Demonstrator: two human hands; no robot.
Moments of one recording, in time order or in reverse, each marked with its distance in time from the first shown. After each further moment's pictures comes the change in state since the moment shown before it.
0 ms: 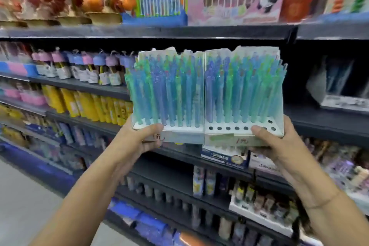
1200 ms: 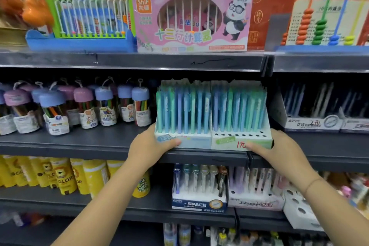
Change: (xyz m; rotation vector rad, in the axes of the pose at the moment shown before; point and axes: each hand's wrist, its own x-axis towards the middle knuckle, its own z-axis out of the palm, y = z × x) left_hand 0.200 -0.031 0.088 0.941 -0.201 0.267; right_hand 0.096 -0.006 -0.066 -1.250 0.450 0.111
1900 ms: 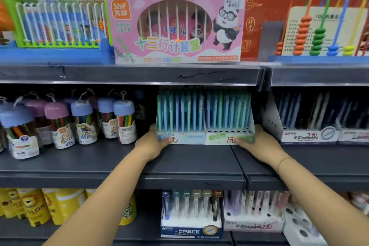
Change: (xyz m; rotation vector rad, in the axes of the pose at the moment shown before) left_hand 0.108 -0.010 0.045 0.050 -0.215 -0.056; right_hand 0.109 0.027 0.035 -0.139 -0.078 0.110
